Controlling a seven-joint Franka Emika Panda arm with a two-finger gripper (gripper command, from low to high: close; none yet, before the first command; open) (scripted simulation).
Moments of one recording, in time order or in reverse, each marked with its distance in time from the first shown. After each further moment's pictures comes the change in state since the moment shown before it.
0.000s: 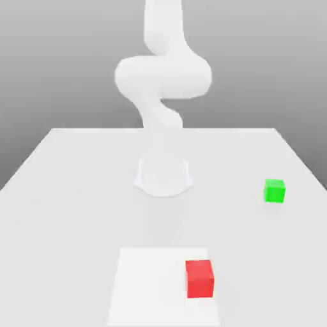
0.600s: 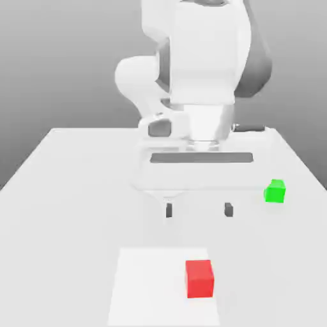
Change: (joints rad) arm 0.031 0.659 0.091 -0.265 -0.026 0.332 0.097
